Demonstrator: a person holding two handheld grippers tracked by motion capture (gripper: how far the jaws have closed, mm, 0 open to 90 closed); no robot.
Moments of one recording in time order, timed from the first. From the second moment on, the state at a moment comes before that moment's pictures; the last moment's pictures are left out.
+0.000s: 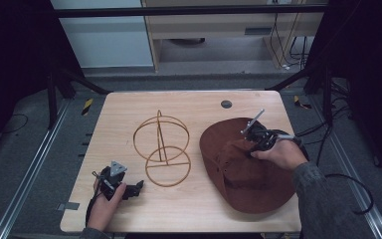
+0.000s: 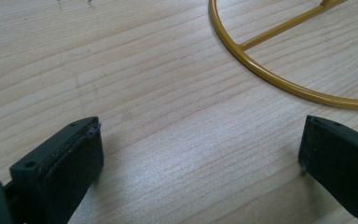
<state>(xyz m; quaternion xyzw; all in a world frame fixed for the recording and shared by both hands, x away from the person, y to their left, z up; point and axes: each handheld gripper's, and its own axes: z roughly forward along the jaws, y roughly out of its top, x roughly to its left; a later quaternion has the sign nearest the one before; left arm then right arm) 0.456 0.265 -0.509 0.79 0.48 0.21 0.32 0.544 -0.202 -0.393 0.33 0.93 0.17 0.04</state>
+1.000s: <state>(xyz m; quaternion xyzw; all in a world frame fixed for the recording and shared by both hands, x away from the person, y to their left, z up) 0.456 0.265 -0.509 0.79 0.48 0.21 0.33 0.520 -0.225 -0.315 0.33 0.90 0.25 0.09</state>
